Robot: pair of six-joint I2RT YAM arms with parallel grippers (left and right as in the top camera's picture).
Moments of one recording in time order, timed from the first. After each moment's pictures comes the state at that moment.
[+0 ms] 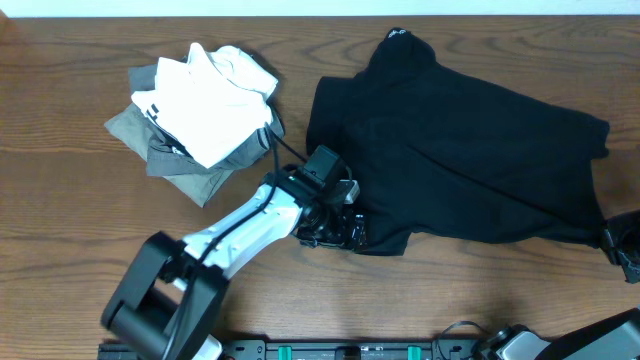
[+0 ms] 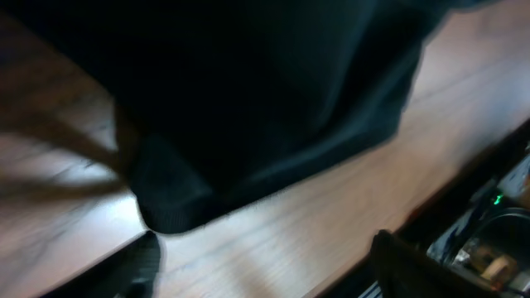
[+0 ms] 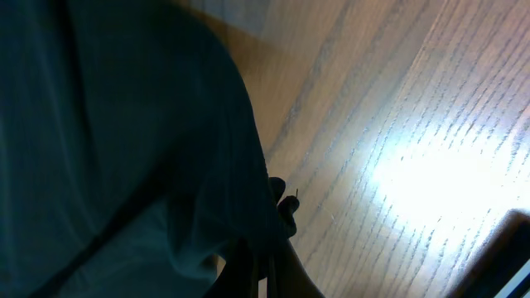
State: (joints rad) left arm -0.64 1.71 0.97 -0.65 0.54 -0.41; right arm -0.88 1.39 1.02 -1.00 -0.15 0.44
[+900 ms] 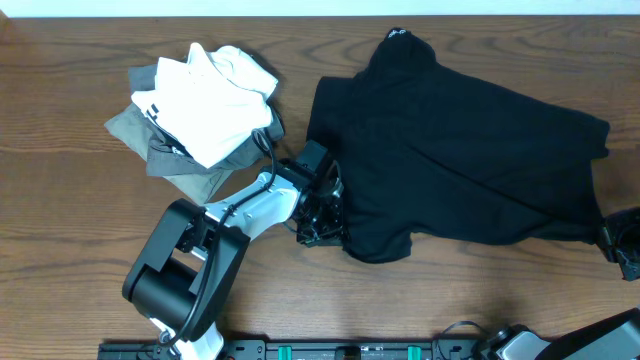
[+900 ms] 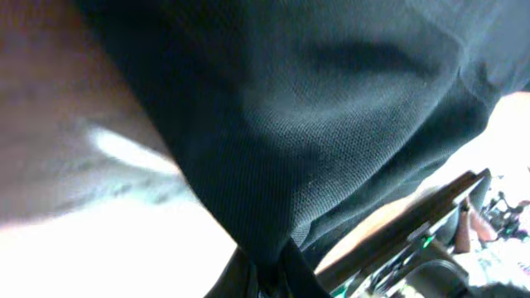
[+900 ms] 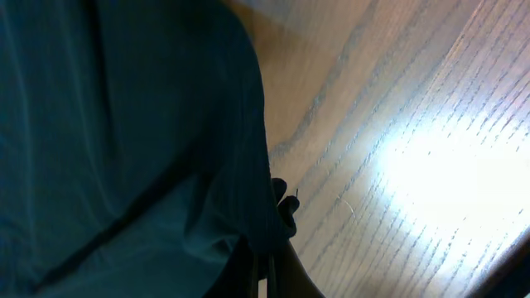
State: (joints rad) left arm -0.55 1.83 0.97 -0.62 0.68 -0.61; right arm -0.88 1.39 1.02 -1.00 -0.21 0.42
